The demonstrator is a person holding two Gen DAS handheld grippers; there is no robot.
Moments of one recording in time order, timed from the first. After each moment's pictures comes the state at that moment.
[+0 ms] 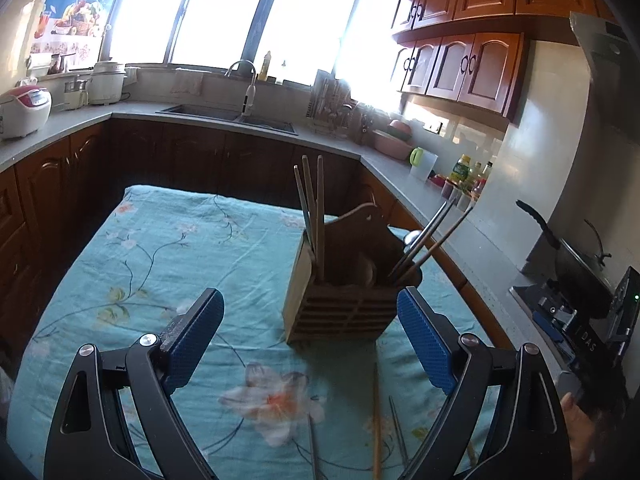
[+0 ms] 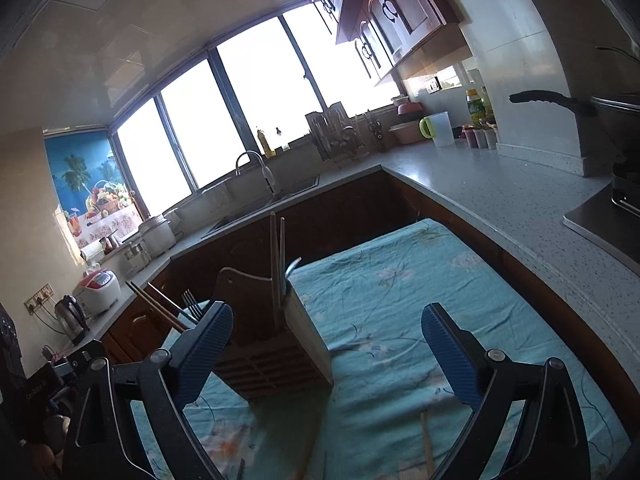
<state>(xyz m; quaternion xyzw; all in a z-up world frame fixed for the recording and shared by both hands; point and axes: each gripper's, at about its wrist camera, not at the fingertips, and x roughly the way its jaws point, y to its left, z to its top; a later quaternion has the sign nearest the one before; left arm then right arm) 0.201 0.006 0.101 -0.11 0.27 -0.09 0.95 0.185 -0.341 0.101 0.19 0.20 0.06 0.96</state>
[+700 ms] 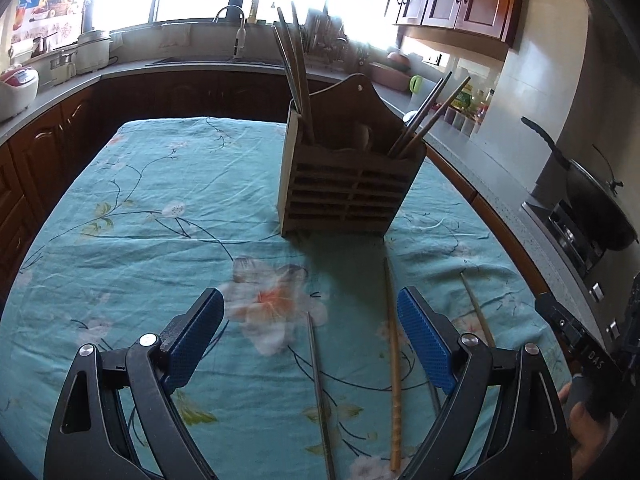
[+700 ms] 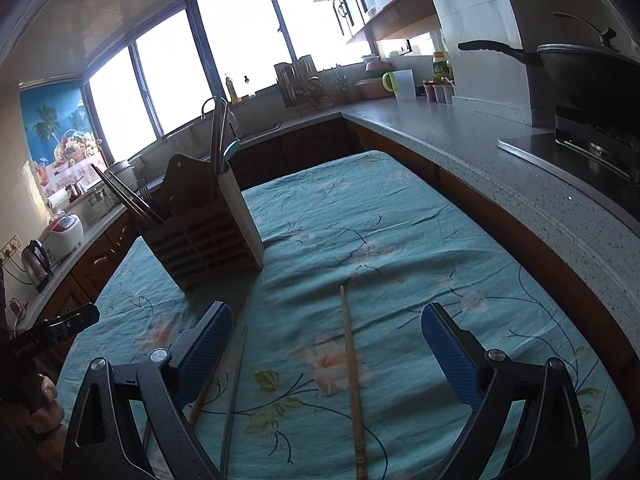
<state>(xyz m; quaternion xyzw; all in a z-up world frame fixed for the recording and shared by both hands) 0.173 -0.028 0.030 -0.06 0.37 -0.10 0.92 0.118 -0.358 0.020 0.15 0.29 0.01 0.95</state>
